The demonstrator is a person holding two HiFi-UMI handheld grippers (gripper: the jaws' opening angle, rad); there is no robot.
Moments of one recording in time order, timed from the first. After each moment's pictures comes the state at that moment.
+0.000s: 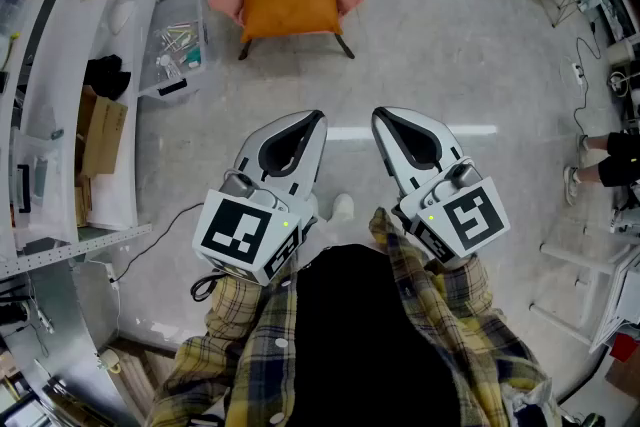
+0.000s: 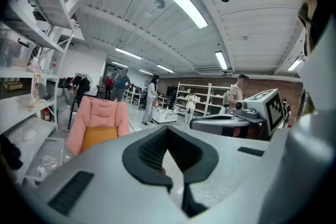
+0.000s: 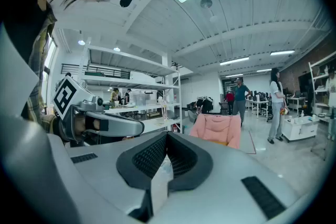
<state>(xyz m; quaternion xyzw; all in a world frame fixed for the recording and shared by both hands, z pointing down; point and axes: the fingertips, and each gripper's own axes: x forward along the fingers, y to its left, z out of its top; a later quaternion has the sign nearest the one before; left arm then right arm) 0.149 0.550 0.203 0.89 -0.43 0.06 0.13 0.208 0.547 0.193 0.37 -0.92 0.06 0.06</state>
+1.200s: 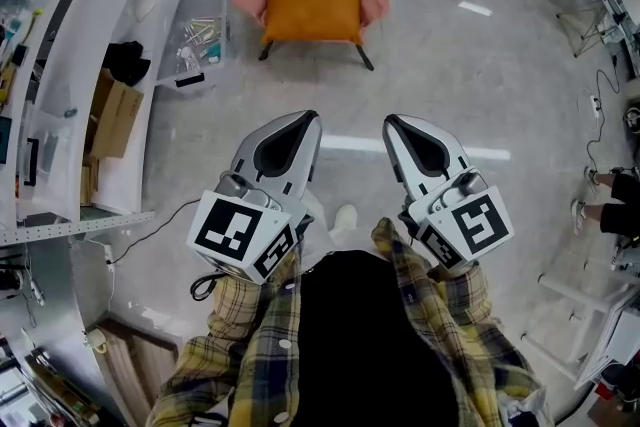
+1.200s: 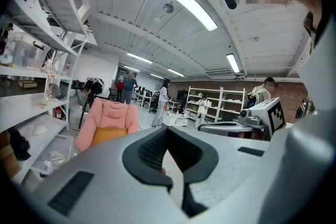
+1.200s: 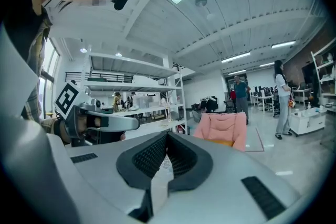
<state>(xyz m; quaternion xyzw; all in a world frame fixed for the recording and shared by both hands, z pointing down) 0.139 0.535 0.204 0.86 -0.49 0.03 0.14 0.225 0.528 0.203 0.35 -0.93 0.08 0.05</state>
